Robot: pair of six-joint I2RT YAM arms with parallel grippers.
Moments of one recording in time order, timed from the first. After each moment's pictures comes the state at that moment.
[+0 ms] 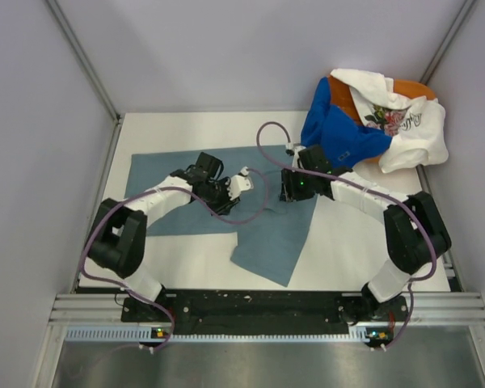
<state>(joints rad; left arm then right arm) -0.46 1.59 1.05 -0.53 0.41 0.73 0.49 1.62 1.09 -0.33 -0.19 0.21</state>
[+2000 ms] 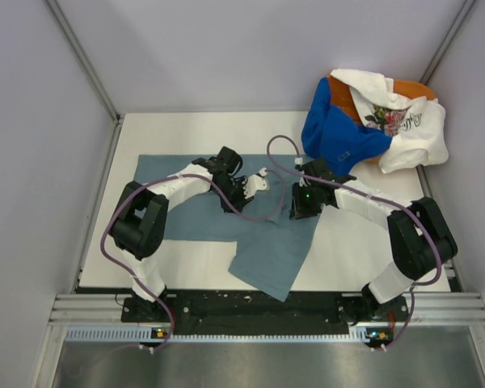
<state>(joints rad) -0.54 1.84 1.27 -0.67 0.45 0.80 0.49 1.59 0.96 -0.45 -0.21 0.40</state>
